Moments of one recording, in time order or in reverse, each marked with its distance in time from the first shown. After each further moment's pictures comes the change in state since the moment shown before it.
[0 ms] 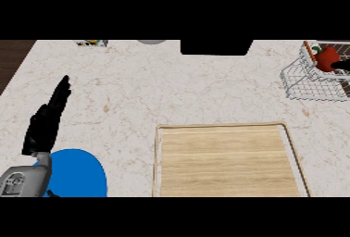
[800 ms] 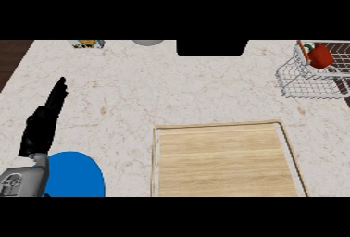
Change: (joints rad) left arm 0.009 -0.004 0.029 0.011 -0.007 -0.009 -0.009; right arm 0.038 -0.230 -0.207 -0.013 -0.191 0.138 0.046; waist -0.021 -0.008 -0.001
